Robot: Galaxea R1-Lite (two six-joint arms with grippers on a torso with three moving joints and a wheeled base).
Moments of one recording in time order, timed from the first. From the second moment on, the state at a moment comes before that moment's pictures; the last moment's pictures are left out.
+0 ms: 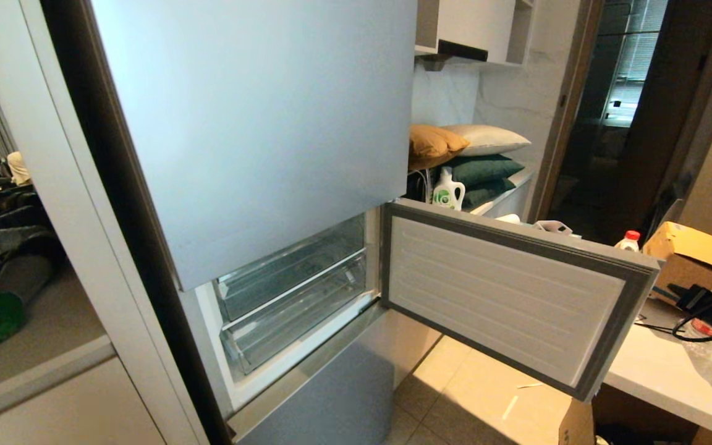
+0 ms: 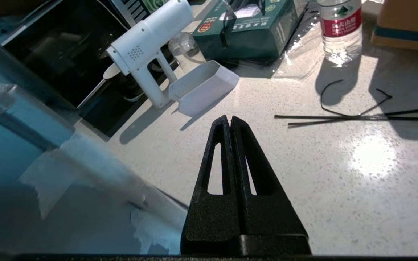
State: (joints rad) left arm 0.00 0.00 0.00 -0.02 0.00 0.00; right arm -0.64 2.39 -1.00 -1.18 0.56 0.30
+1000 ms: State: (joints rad) left arm 0.00 0.00 0.00 -0.02 0.00 0.00; right arm -0.60 2.43 -0.94 -1.17 0.76 0.29
